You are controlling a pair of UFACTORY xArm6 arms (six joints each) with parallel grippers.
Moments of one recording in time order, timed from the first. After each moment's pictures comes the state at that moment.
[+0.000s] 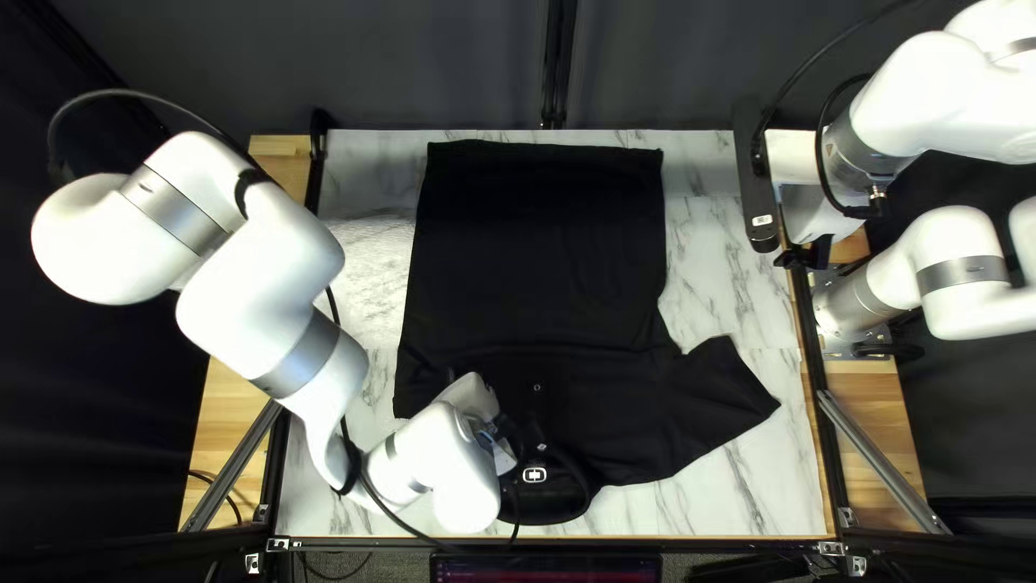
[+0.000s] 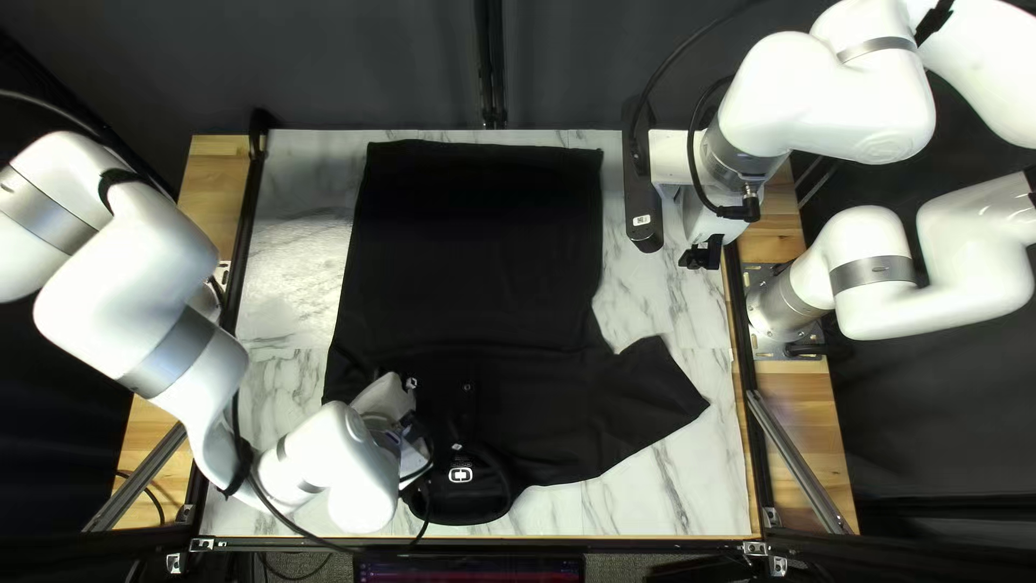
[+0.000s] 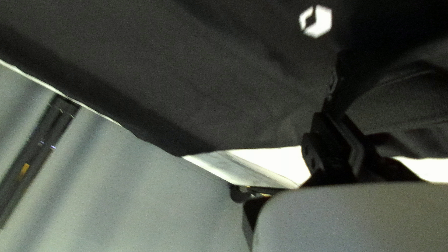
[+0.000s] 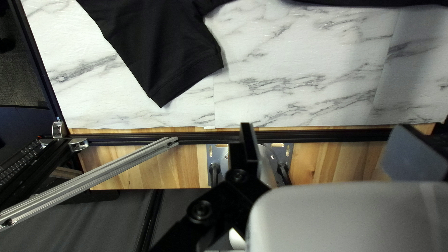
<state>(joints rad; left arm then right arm) -0.61 0.36 -1.14 0.46 1.34 -0.02 0.00 -0.78 -0.78 0.00 1.56 0.00</state>
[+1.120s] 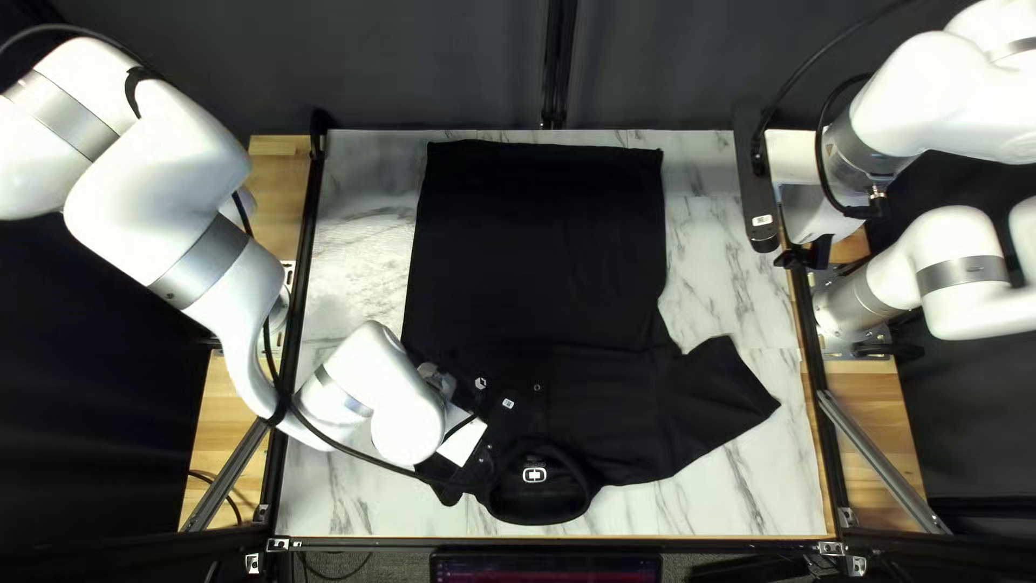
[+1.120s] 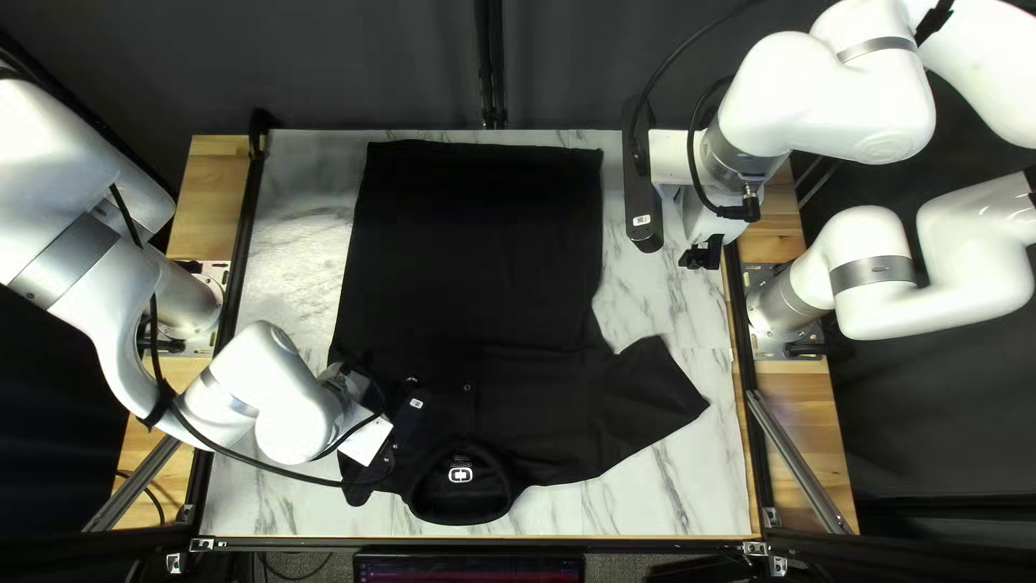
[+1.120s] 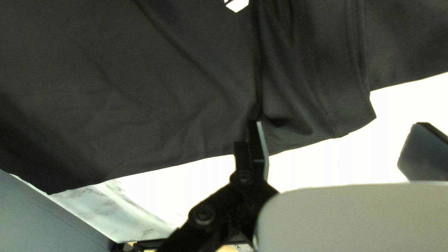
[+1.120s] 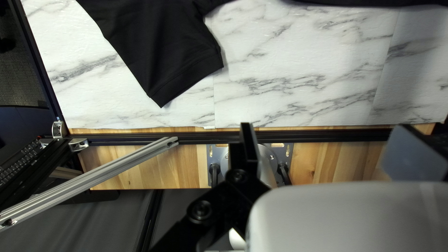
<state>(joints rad) -0.68 -0.02 -0.77 0.28 1.06 -0.22 0.00 -0.78 -0.78 0.00 1.56 0.00</state>
